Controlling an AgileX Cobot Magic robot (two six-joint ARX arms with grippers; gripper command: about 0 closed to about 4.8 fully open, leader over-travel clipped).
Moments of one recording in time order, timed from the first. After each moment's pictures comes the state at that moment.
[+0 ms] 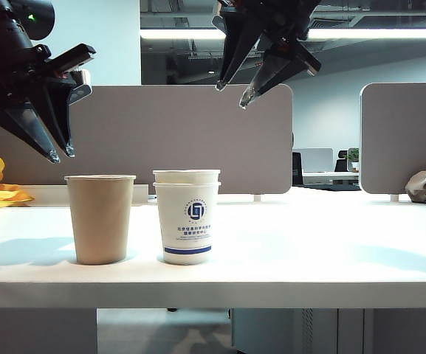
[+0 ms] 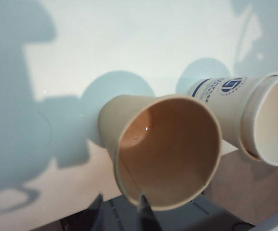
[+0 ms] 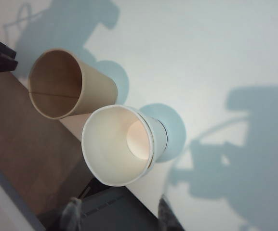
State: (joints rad) left arm -0.19 1.62 1.38 -1.03 0.40 -0.08; right arm 0.51 1.83 1.86 -1.11 -0.41 0.02
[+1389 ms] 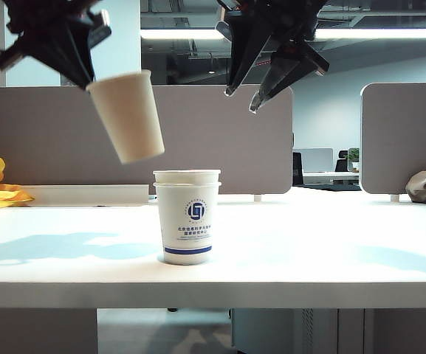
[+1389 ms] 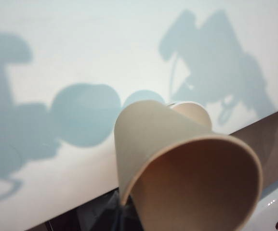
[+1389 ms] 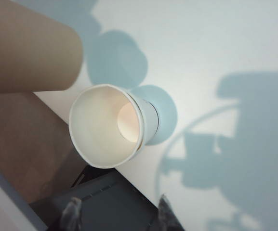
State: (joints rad) left arm -0.23 1.67 1.70 -1.20 0.46 -0.08; right arm 0.51 1.83 1.86 -1.17 -0.38 0.00
